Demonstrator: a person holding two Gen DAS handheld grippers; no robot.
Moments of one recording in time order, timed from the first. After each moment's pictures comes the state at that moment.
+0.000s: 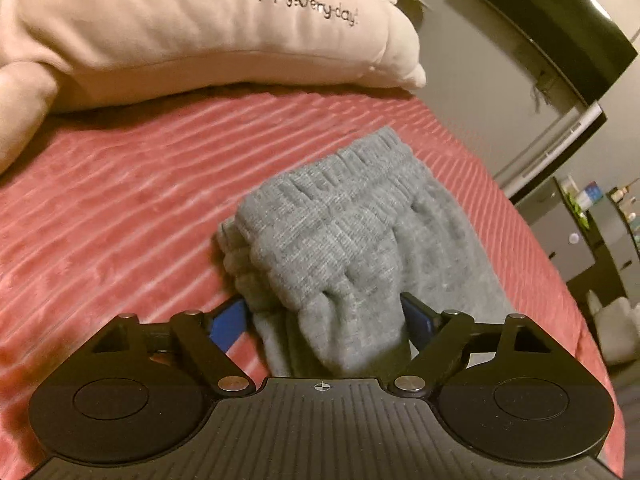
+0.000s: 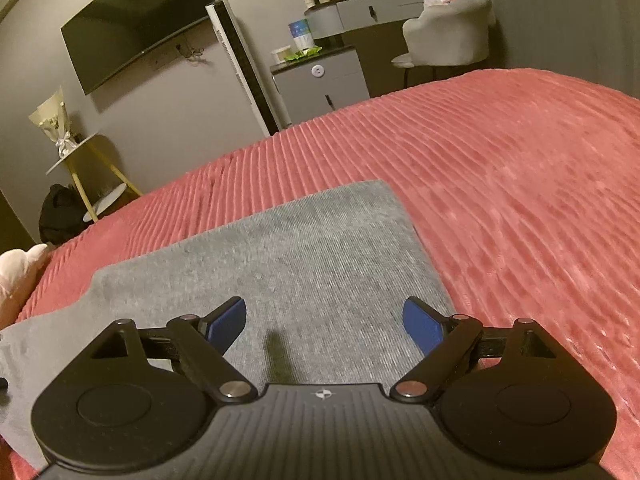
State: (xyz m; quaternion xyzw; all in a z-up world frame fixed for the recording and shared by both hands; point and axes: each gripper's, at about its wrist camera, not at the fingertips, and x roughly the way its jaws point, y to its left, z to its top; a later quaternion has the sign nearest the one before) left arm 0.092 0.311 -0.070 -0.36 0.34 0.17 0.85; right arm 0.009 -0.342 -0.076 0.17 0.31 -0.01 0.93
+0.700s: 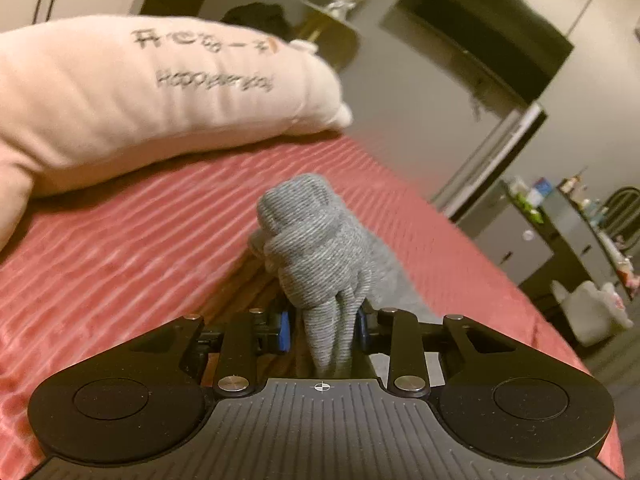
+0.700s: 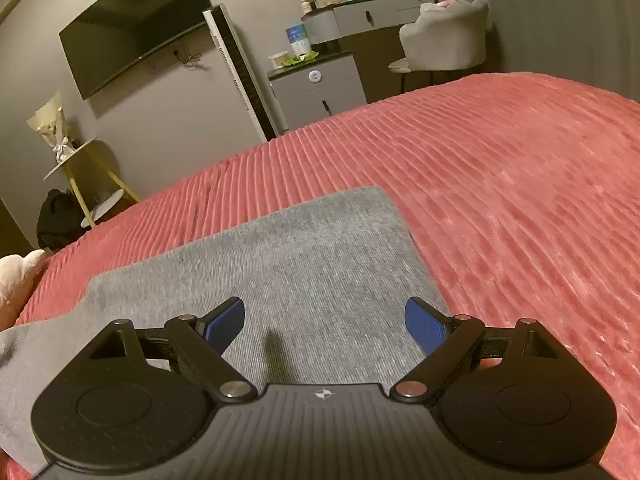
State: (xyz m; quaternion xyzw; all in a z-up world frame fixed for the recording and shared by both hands) left arm 0.075 0.298 -0.016 -0.32 0.28 0.11 0.90; right arm 0.005 -0.346 -0.074 0.18 0.30 -0.02 0.94
